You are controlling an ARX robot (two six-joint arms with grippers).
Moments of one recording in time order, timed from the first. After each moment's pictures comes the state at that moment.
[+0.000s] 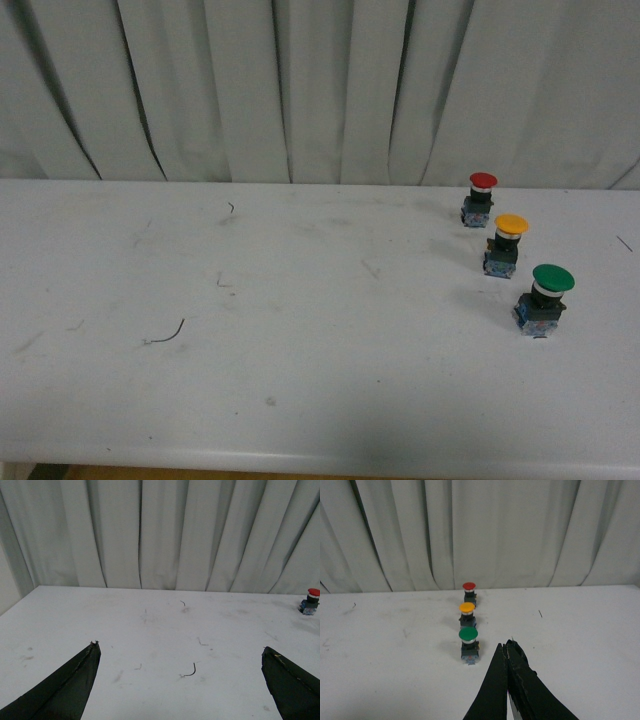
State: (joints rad) left arm 0.00 0.01 0.01 0.00 0.00 -0.01; right arm 0.00 0.00 0.01 -0.01 0.00 0.00
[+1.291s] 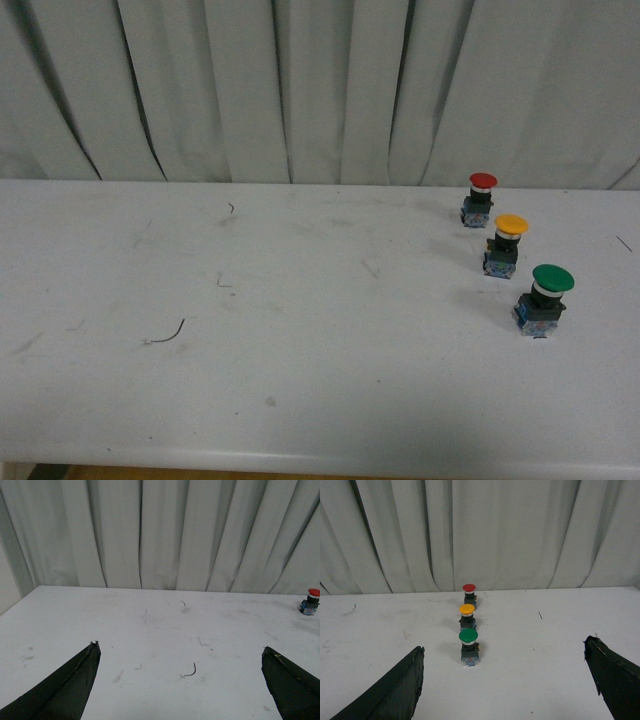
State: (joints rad) left arm 0.00 0.01 0.01 0.00 0.00 -0.01; right arm 0.00 0.00 0.01 0.00 0.00 0.00
